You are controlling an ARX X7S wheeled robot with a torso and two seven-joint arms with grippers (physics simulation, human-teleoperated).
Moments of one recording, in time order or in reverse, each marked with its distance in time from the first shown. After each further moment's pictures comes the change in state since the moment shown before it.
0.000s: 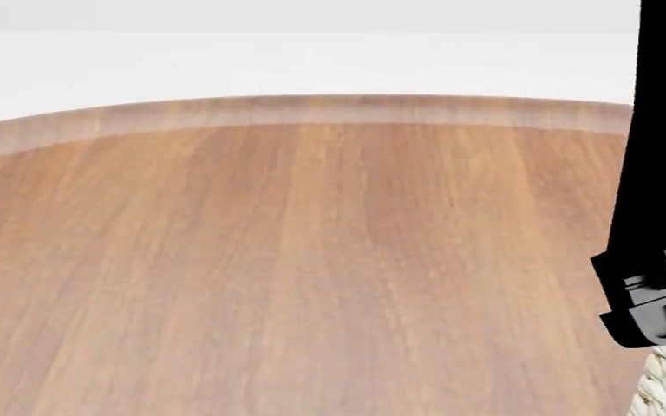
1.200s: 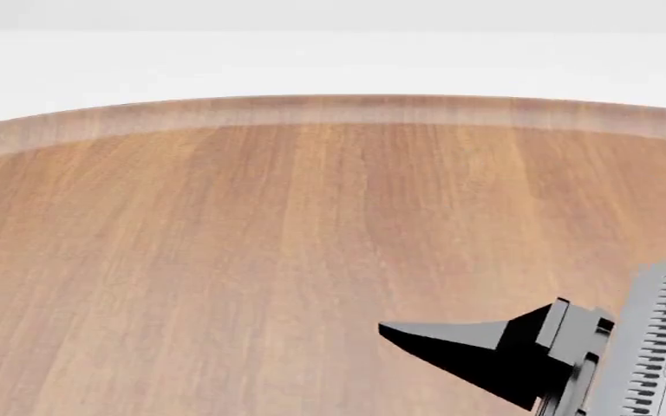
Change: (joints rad) left arm 0.028 -0.024 0.014 -0.004 0.005 0.040 -0.014; right arm -0.621 0.078 -0.360 -0.009 -0.401 -0.334 -0.894
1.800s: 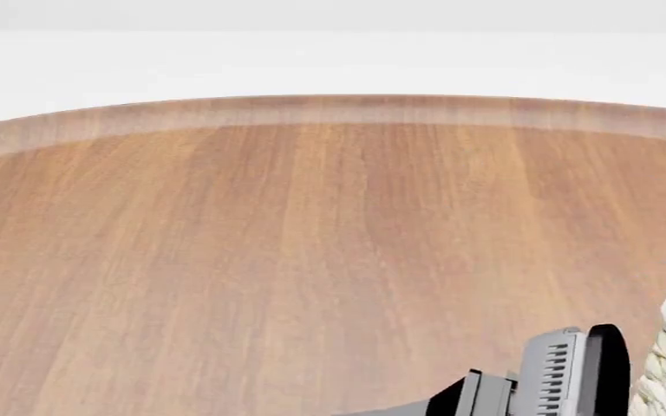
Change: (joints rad) left arm 0.009 -0.011 0.007 -0.004 0.003 0.018 -0.005; right arm -0.102 0.012 -0.130 -0.024 -0.068 -0.076 -0.114
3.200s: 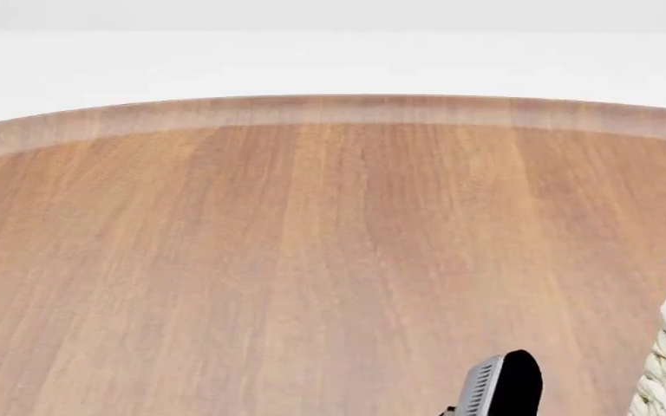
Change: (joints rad) left arm 0.023 -0.023 0.007 -0.006 0.000 0.037 -0.015; right arm -0.086 0.018 -0.341 0.208 -0.336 -0.165 -0.033
